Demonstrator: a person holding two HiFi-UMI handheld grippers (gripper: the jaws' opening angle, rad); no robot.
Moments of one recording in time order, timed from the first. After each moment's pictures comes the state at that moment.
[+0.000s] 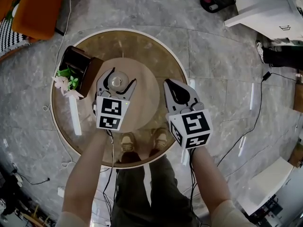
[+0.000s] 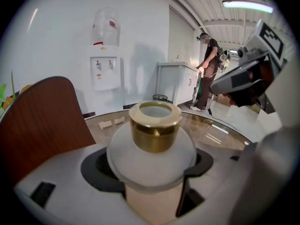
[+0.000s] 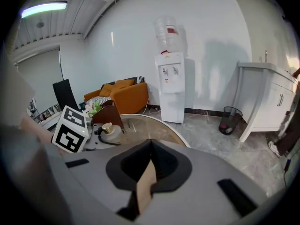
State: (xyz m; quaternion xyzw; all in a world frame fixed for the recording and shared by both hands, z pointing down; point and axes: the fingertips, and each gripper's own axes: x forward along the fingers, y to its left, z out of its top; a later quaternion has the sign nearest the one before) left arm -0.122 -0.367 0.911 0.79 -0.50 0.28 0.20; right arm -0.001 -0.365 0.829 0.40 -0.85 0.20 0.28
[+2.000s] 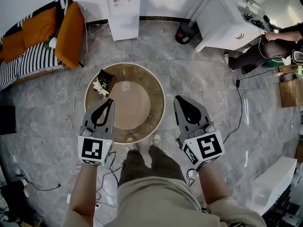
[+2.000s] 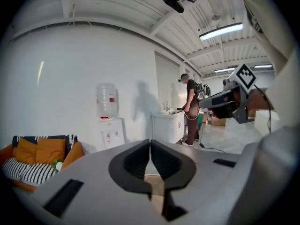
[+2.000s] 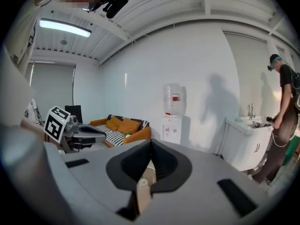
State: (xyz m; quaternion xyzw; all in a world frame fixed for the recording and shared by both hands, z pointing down) left arm -0.128 -0.197 0.391 0.83 -0.53 0.16 0.06; right arm 0.056 -0.217 0.349 0.44 -0.88 0.08 0.15
